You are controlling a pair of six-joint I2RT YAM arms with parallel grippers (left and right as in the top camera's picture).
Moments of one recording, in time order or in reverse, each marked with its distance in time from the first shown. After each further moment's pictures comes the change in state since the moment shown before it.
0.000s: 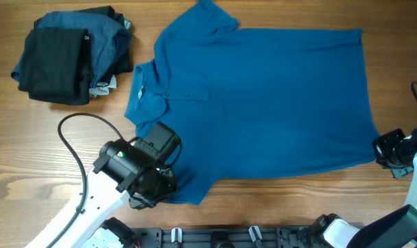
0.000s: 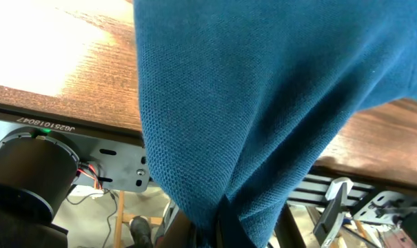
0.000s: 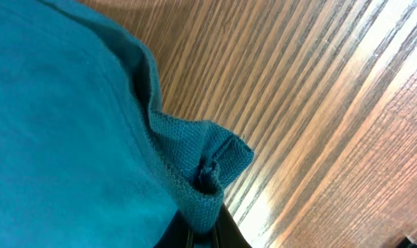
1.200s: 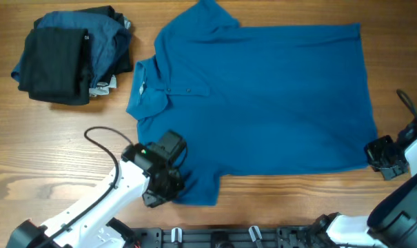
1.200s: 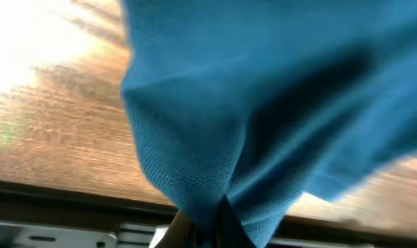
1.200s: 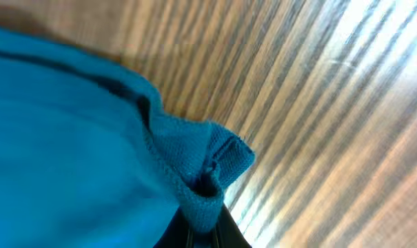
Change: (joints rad) left arm 0.031 0.151 -0.272 0.381 0.057 -0.016; right arm -0.006 0.204 -0.111 0.250 0.070 0.008
